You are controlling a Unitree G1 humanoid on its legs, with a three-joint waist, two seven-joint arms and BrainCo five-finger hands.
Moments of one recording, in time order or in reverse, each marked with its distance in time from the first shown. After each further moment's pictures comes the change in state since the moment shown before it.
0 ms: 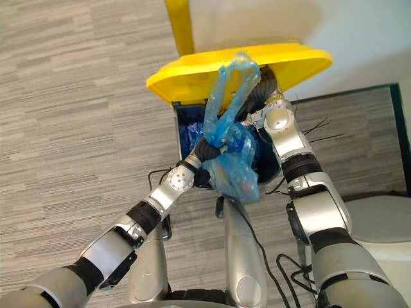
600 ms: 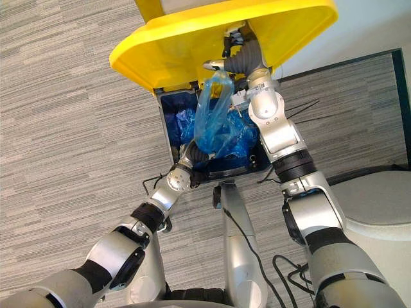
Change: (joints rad) left arm 0.117 -0.081 0.204 0.036 0.185 0.078 0.063; right arm 0.107 0.043 0.034 -0.383 0.034 -0.035 -0.026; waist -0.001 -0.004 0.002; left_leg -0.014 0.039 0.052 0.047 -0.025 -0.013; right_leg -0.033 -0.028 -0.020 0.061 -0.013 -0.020
